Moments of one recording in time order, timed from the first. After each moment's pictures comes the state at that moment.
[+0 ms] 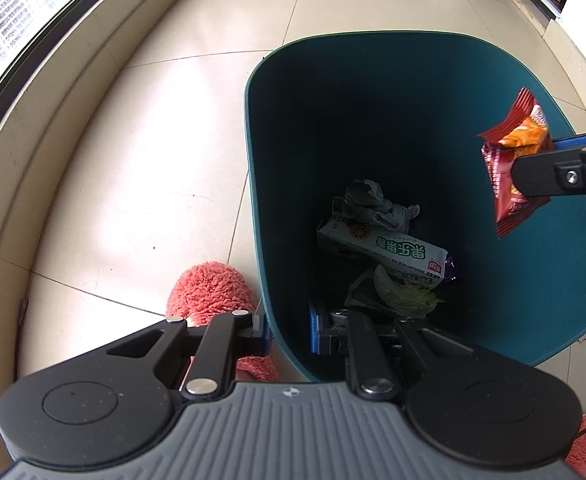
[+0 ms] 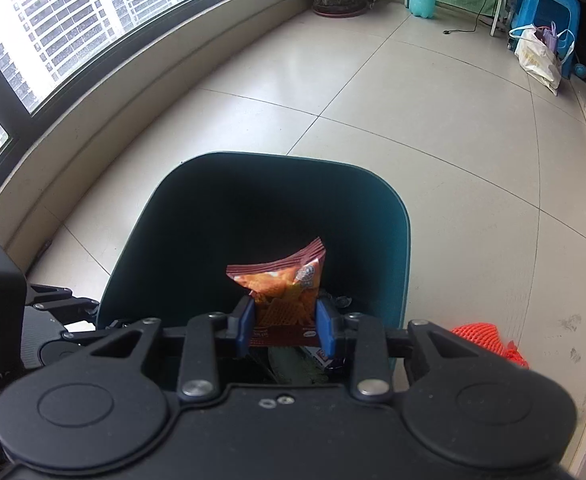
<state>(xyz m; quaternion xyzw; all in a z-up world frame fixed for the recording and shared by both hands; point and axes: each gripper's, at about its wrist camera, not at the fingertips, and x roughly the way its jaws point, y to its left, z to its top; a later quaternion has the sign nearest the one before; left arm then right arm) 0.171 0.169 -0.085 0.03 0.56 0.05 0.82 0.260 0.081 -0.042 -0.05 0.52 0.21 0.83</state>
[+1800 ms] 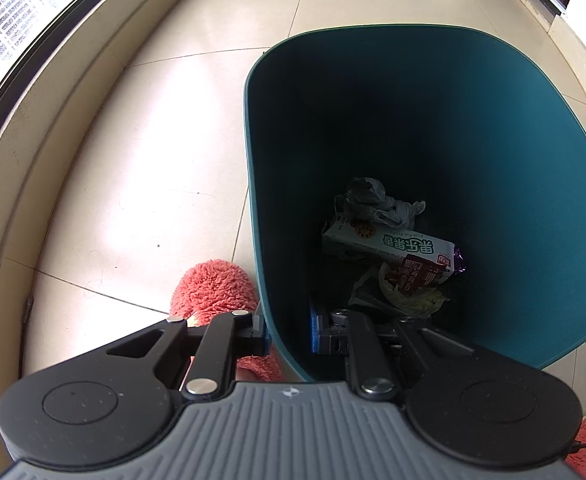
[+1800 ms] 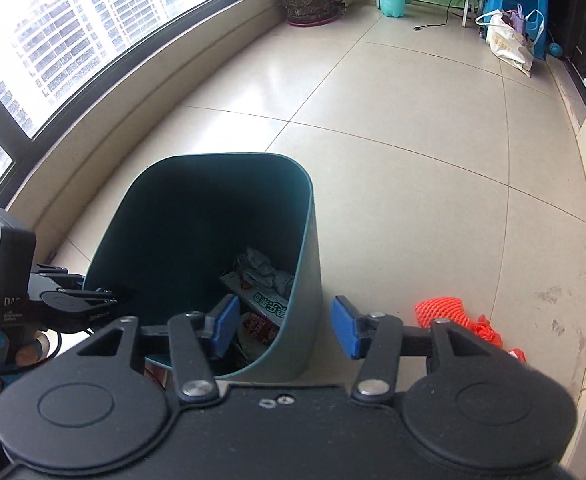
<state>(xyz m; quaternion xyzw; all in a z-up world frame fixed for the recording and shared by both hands) 0.171 0.164 -0.089 0.04 0.57 0.06 0.82 0.236 -0.040 -0.010 0.00 0.51 0.19 0.84</state>
